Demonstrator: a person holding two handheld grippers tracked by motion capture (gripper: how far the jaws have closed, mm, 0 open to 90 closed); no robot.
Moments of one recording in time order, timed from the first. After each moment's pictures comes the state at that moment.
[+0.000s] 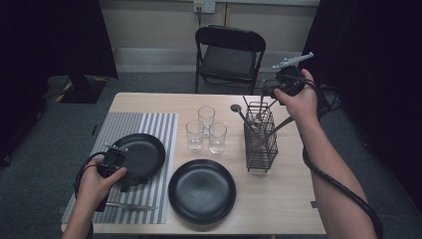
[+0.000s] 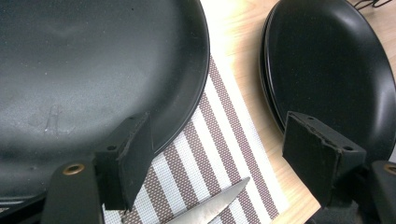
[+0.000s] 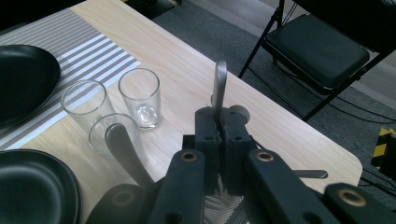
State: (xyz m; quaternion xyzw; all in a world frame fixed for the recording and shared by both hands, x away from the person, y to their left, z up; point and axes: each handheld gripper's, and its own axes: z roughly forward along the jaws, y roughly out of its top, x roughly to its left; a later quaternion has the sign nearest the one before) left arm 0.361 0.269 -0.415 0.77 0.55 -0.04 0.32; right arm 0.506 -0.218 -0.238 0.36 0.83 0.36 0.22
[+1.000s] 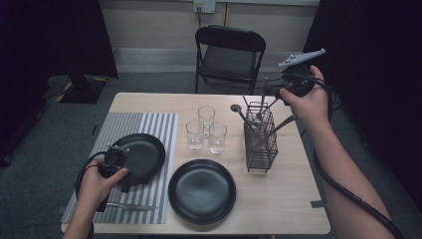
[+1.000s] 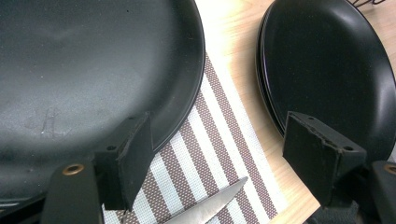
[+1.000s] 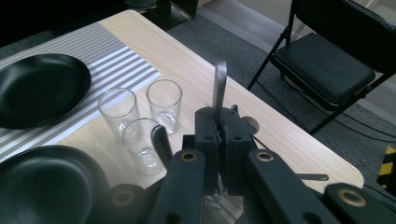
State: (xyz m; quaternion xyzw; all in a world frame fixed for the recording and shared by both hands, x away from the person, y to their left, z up) left arm 0.360 0.264 -0.413 0.78 0.55 -0.04 0.31; right arm 0.472 -0.217 -0.210 0.33 0.83 0.38 0.21
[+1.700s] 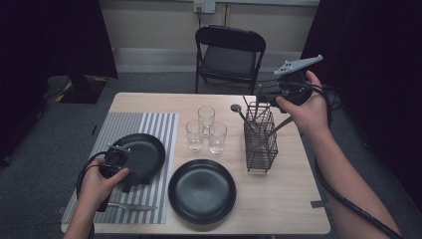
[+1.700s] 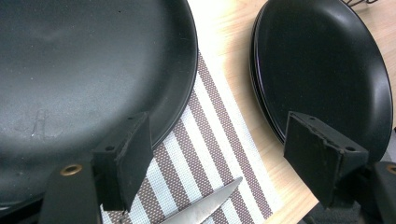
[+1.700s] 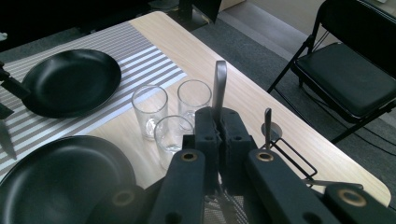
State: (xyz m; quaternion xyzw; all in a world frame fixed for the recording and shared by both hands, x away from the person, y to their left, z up) left arm 0.359 0.261 -0.412 0.78 0.54 -0.04 0.31; right arm 0.448 -0.203 -0.209 0.30 0.85 0.39 0.20
